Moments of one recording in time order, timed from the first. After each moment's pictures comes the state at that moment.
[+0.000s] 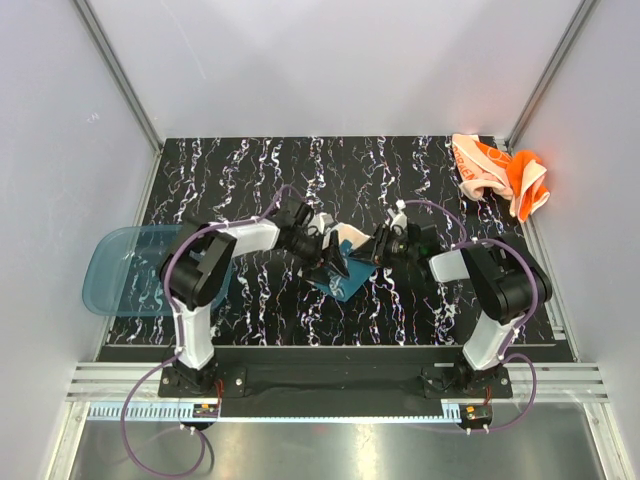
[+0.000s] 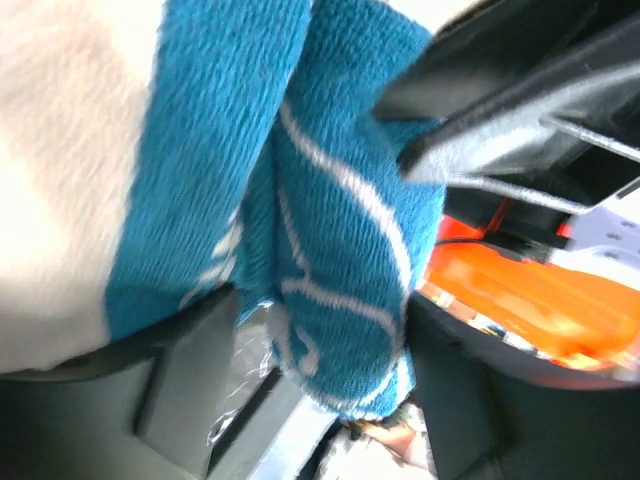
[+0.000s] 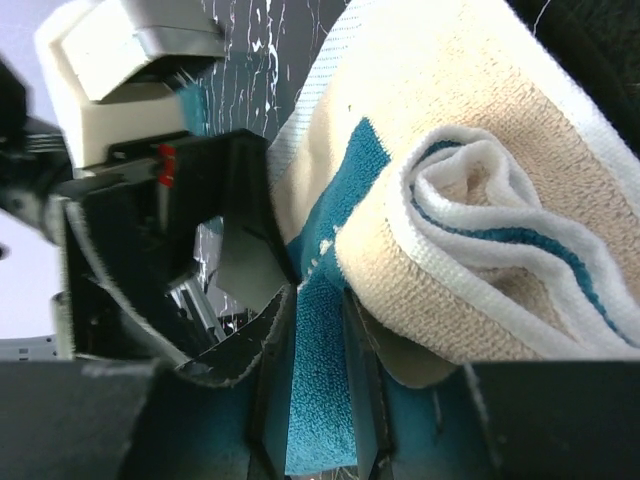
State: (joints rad) left arm -0.54 1.96 1.13 -0.27 0.89 -0.64; right arm 0.34 1.77 0.62 0.63 -0.67 0.84
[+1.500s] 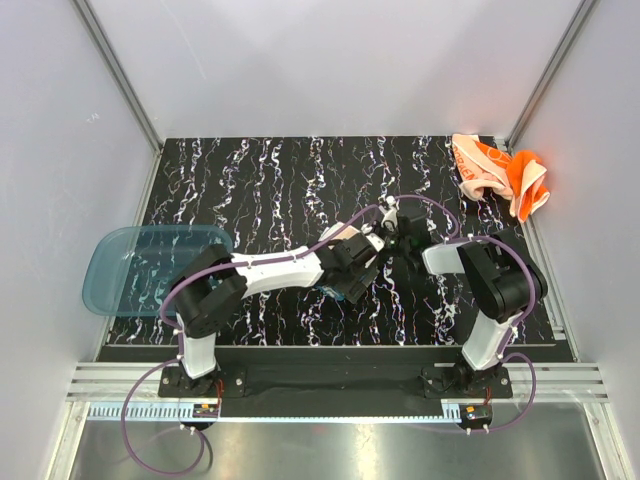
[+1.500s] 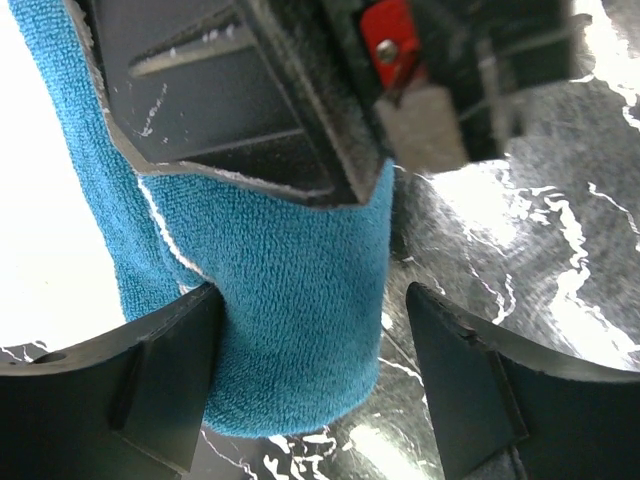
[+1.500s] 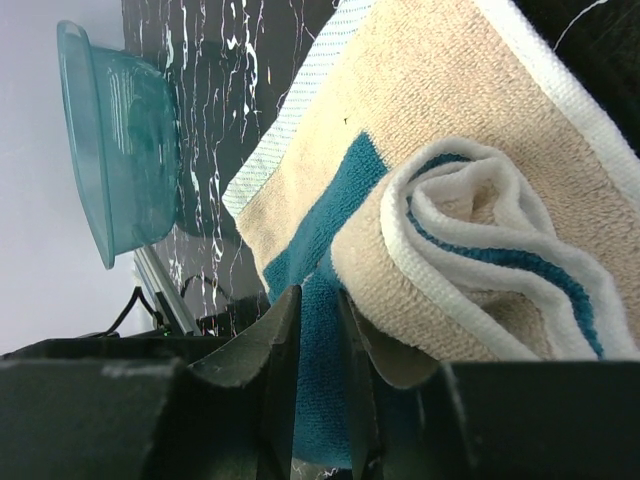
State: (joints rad) left arm -1.01 1.87 1.26 -0.48 -0.17 -0.24; right arm 0.39 1.79 0.72 0.48 -0.61 0.77
